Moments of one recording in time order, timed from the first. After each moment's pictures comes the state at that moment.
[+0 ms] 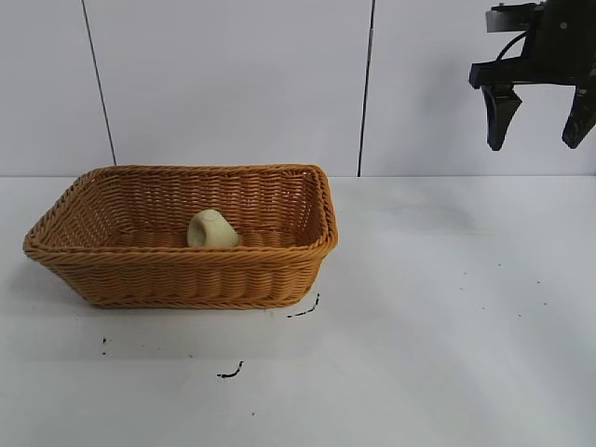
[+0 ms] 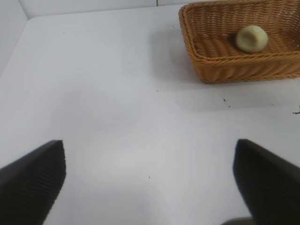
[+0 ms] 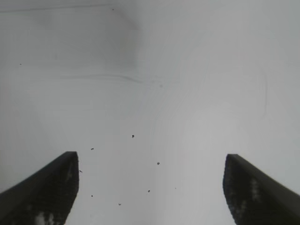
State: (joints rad) left arm 0.00 -0.01 -0.50 0.00 1.07 0.08; right arm 0.04 2.14 -1.95 -0.06 1.21 0.03
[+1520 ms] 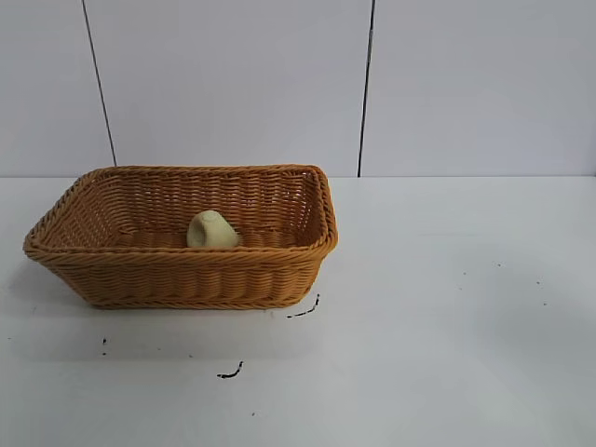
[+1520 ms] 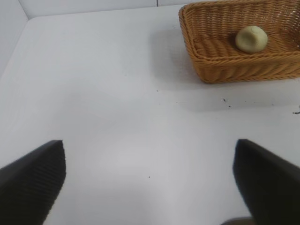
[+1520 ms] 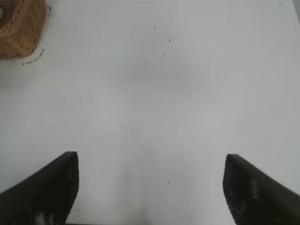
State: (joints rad) left arm 0.00 -0.01 -0.50 0.00 1.07 0.08; right arm 0.04 0.14 -0.49 0.01 1.03 0.02
